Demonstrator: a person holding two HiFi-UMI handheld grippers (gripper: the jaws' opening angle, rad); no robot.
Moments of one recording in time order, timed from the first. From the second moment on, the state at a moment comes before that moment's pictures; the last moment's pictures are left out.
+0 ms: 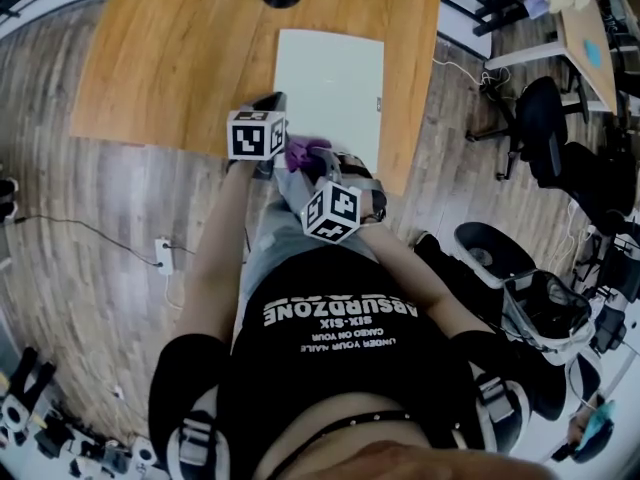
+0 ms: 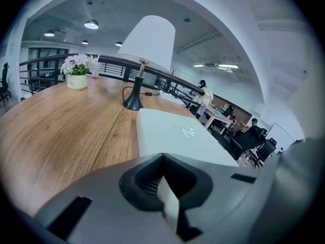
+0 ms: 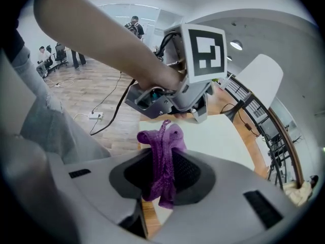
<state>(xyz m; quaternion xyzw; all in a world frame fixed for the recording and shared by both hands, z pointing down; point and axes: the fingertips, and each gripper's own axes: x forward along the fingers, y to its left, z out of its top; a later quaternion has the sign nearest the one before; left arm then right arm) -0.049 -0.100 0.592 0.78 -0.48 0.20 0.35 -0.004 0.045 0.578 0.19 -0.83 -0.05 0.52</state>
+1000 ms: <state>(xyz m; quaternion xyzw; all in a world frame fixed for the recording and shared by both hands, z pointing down) -0.052 -0.087 0.589 0.79 -0.46 0.22 0.36 -0.007 -0.032 0.576 0.23 -0.82 -0.06 0.52</state>
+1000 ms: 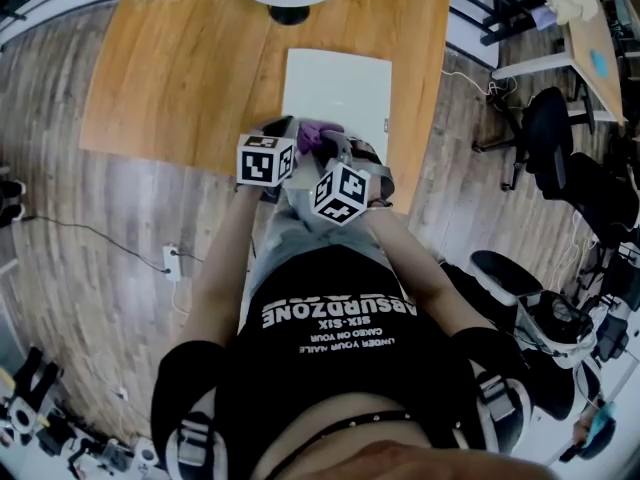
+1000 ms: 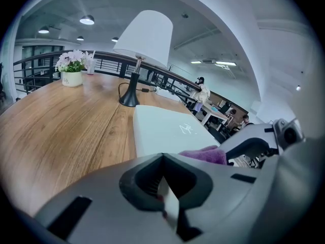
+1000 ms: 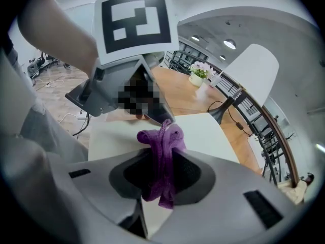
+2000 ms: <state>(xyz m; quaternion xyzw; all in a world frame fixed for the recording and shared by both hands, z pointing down) -0.048 -0.094 0.591 0.79 -0.45 0.23 0.36 -0.002 -0.116 0.575 0.25 -0.81 -0.09 0.52</state>
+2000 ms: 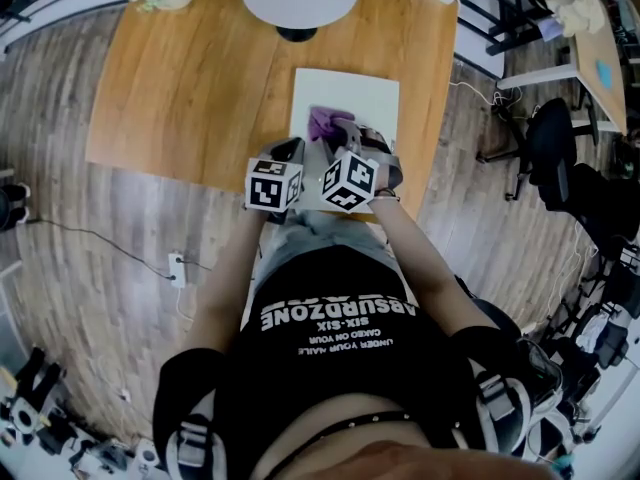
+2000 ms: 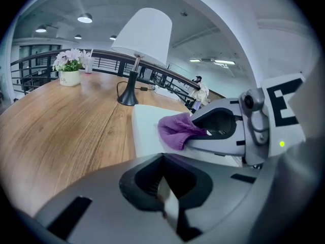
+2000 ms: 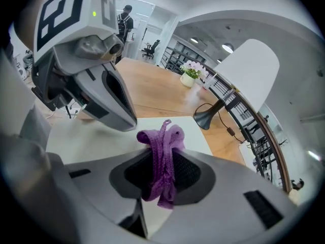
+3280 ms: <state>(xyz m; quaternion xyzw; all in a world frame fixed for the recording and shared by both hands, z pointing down) -0.047 -0.094 0.587 0.78 -0.45 0.23 0.37 -0.033 -0.227 0.573 0.26 -0.79 -0.11 0.54</state>
